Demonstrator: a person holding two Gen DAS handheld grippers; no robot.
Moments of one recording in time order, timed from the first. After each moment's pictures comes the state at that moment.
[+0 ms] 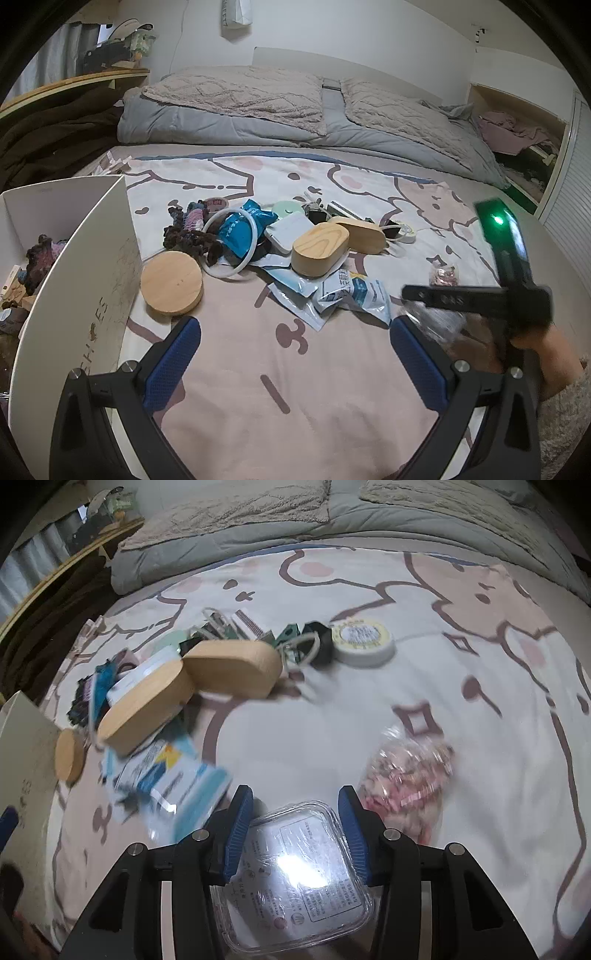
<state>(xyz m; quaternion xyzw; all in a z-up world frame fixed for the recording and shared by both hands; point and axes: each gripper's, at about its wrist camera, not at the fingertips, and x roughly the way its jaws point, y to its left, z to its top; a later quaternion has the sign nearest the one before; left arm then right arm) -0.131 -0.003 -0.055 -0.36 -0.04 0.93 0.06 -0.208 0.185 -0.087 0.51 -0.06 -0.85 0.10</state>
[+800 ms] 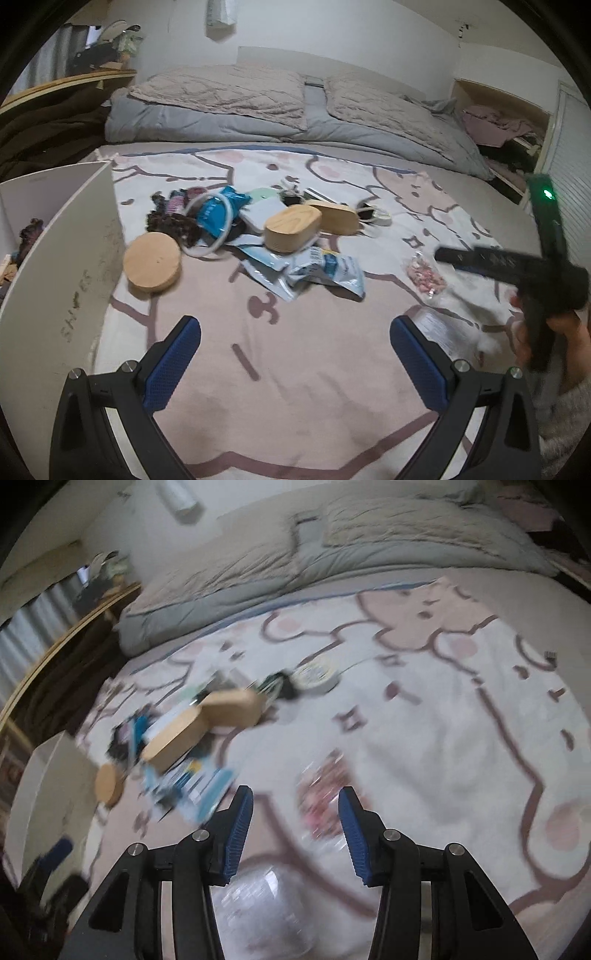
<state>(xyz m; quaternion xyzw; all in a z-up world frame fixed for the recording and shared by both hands) -0.105 0.016 -0.066 -0.36 -0.04 0.93 0.10 -0.161 0.235 -0.047 0.42 -0.13 -0.89 0.07</state>
